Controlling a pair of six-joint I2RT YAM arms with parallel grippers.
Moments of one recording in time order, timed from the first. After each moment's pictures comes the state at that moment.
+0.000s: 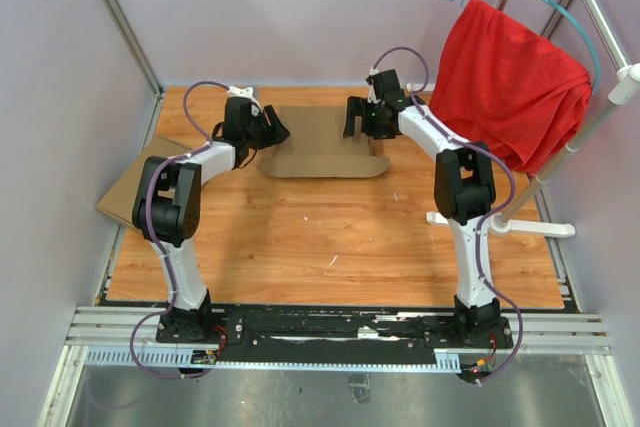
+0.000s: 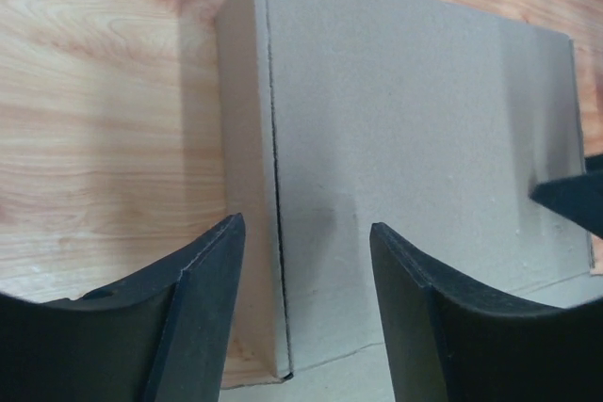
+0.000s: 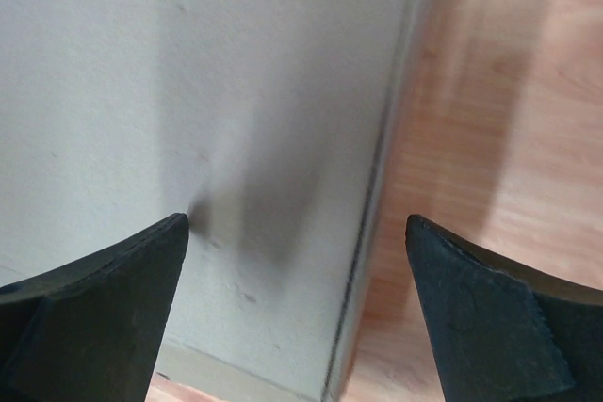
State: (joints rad) left arm -0.20 1.92 1.21 0.18 0.19 -0.50; right arm 0.34 2.29 1.97 -0.53 -0.20 0.33
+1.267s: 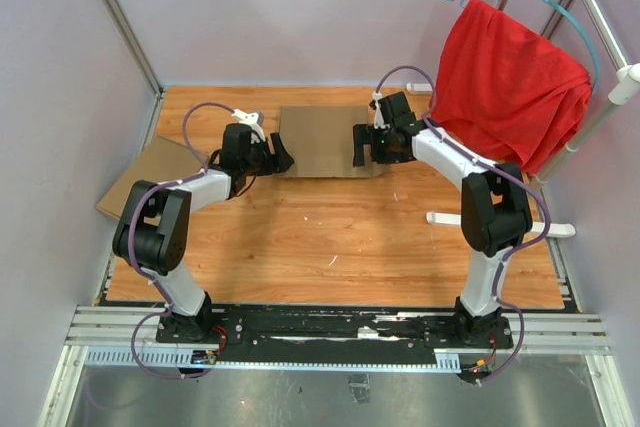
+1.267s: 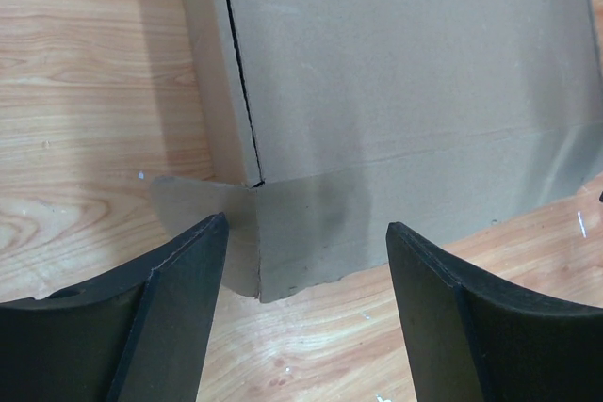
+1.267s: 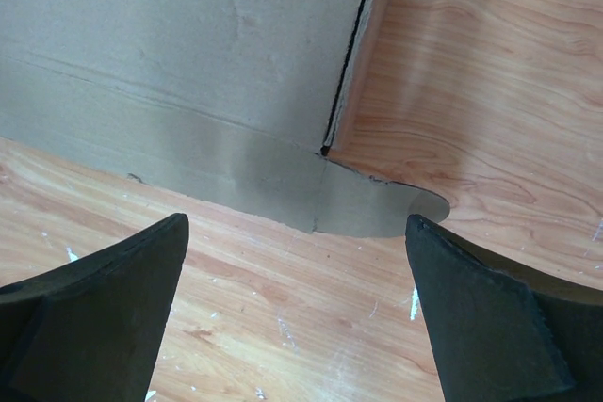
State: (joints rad) left arm -0.26 1.68 0.89 0.25 0.19 -0.42; right arm 0.40 1.90 1.46 -0.51 -0.13 0.25
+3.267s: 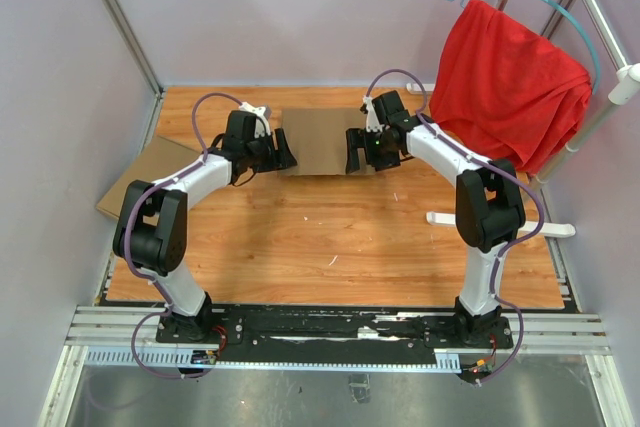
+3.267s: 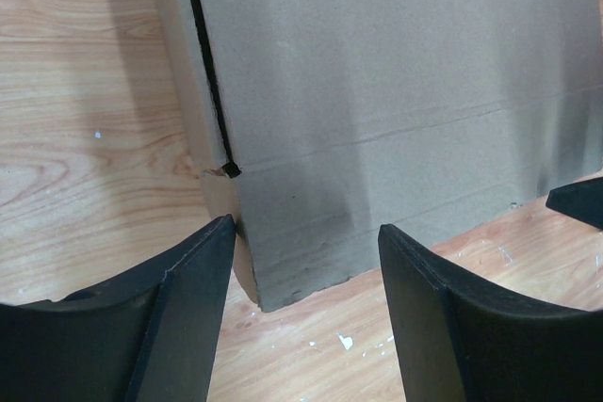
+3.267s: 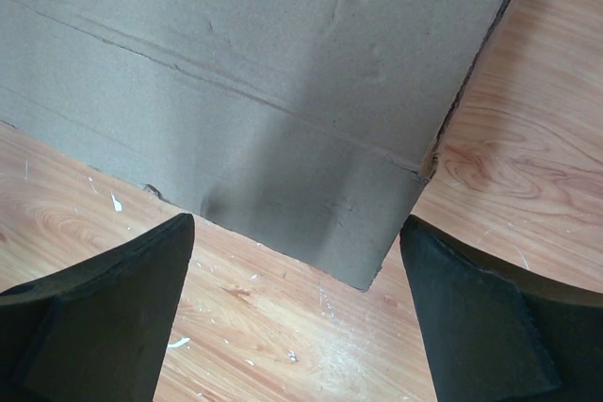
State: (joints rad) left arm -0.27 1.69 1.07 -0.08 0.26 -0.41; right arm 0.42 1.94 1.53 -0.62 -0.25 0.23
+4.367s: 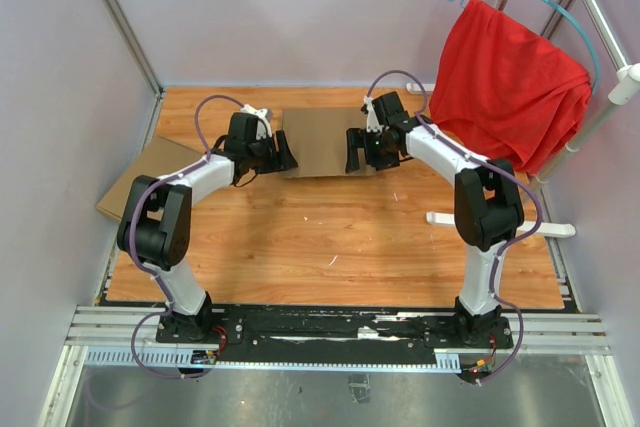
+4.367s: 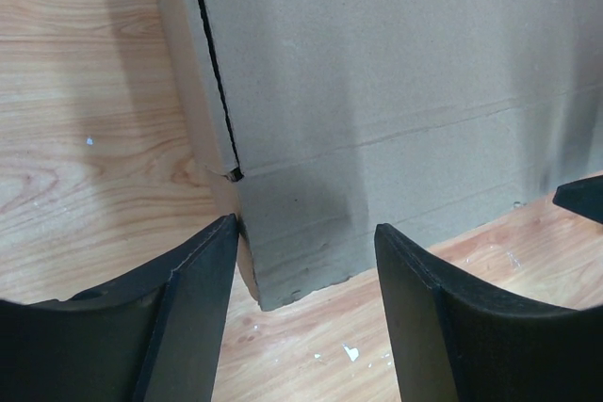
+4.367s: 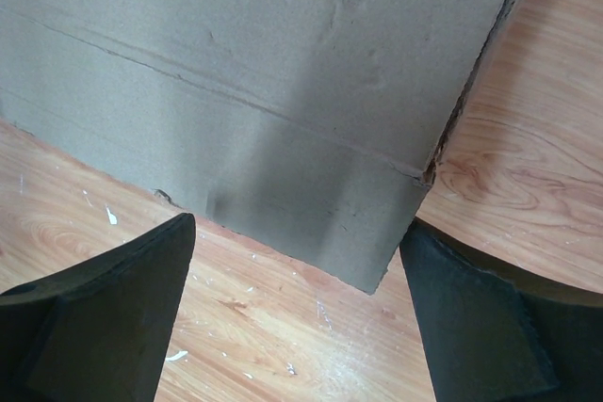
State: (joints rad) left arm -0.27 1.73 1.06 -0.05 0.27 -0.41; right arm 0.41 1.95 1.53 -0.59 -0.25 0.25
